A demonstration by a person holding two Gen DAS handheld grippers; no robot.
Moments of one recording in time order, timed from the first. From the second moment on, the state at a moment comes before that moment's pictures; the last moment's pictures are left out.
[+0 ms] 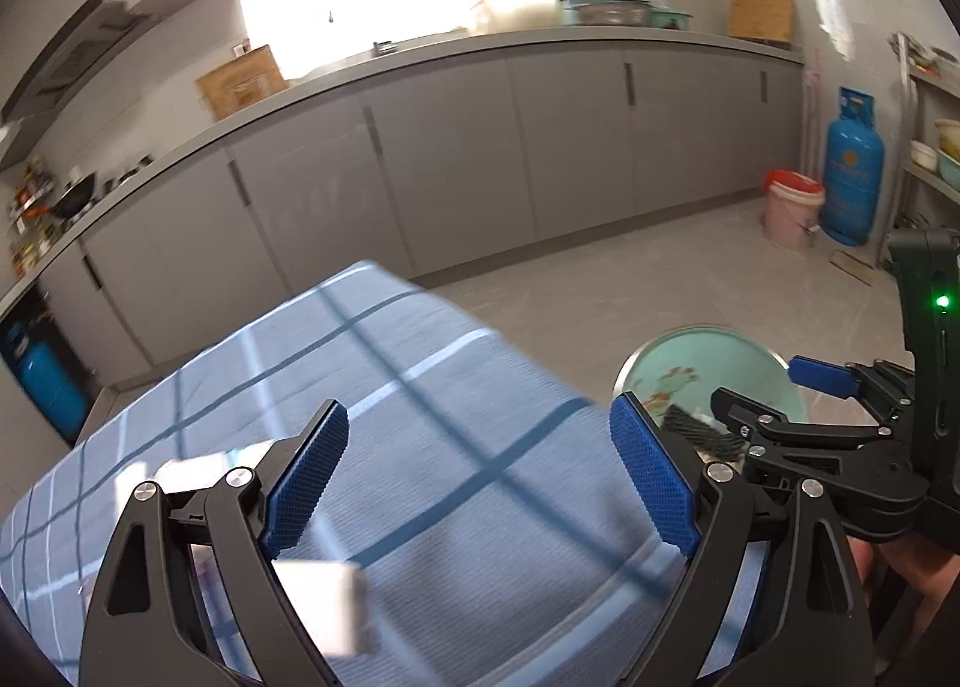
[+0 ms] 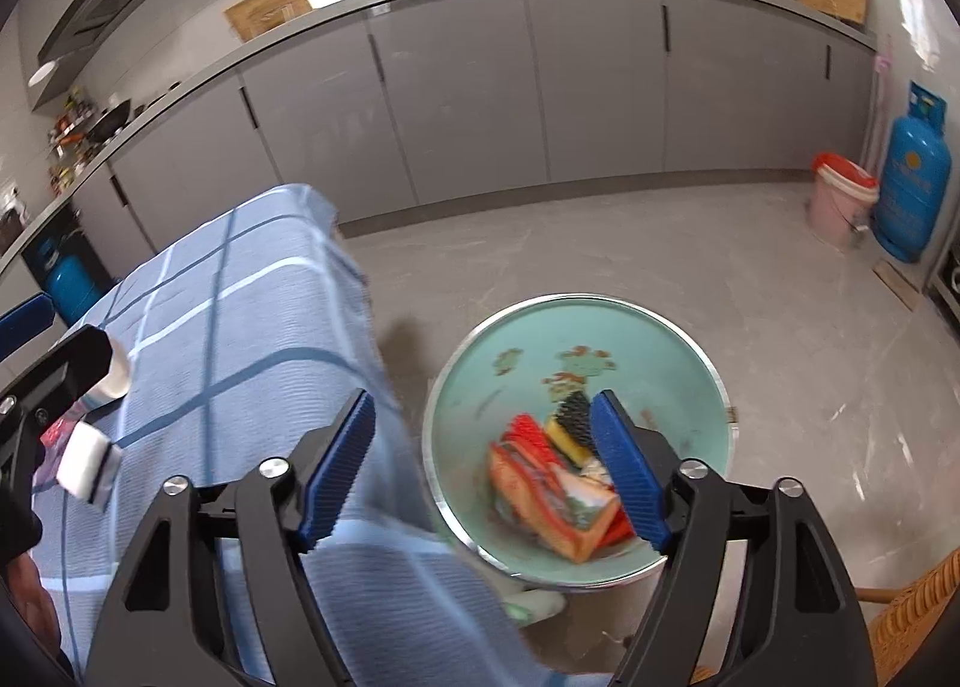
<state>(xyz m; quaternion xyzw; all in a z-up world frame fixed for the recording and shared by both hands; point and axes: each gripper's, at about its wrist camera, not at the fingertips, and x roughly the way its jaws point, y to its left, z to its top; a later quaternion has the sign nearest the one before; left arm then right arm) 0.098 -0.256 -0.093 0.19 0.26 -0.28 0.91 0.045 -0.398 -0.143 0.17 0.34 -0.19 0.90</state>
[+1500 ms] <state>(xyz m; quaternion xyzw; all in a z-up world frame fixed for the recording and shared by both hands) 0.172 -0.005 -0.144 0.10 0.38 -0.10 0.91 0.119 -0.183 -0.126 0.07 0.38 -0.06 0.92</state>
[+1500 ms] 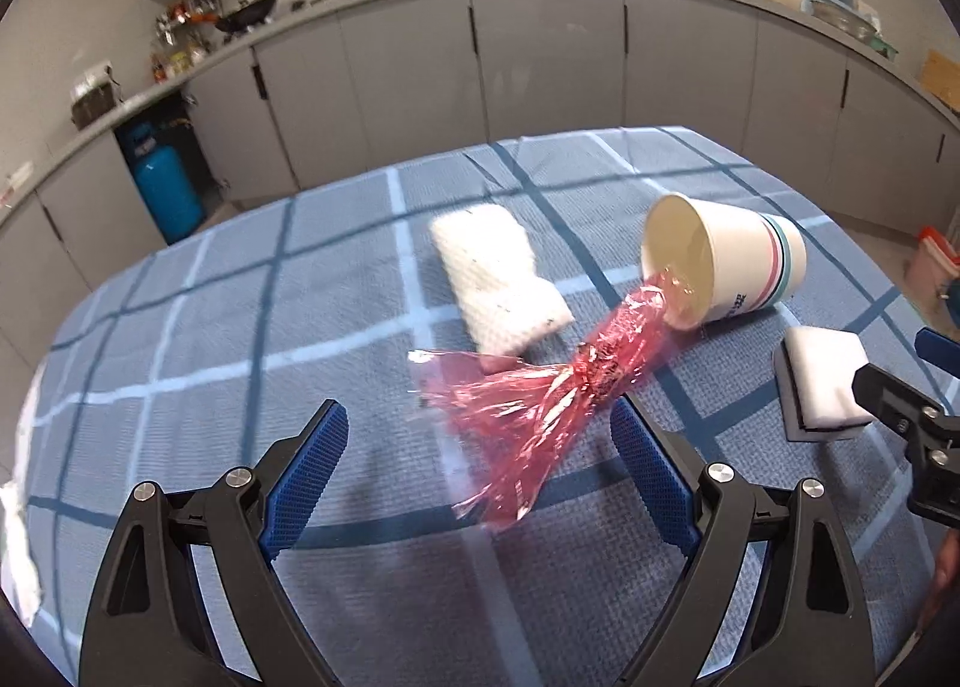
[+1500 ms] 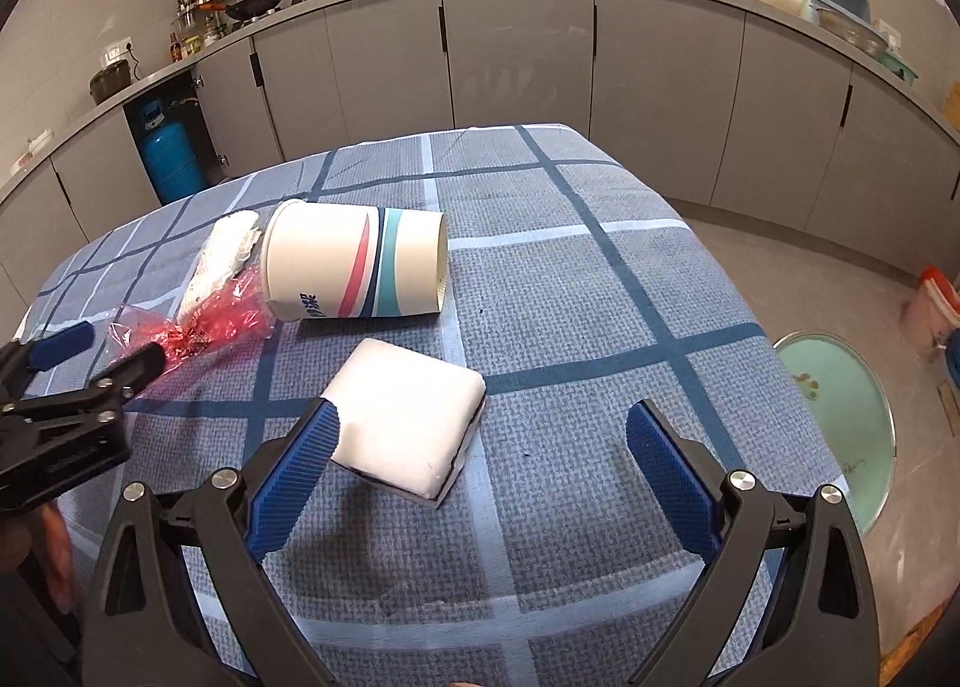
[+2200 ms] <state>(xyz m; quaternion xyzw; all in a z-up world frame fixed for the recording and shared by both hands) 0.143 0.001 -0.138 0.11 0.38 -0.11 0.91 0.129 -0.151 -0.129 0.04 0.40 -0.05 0.92</state>
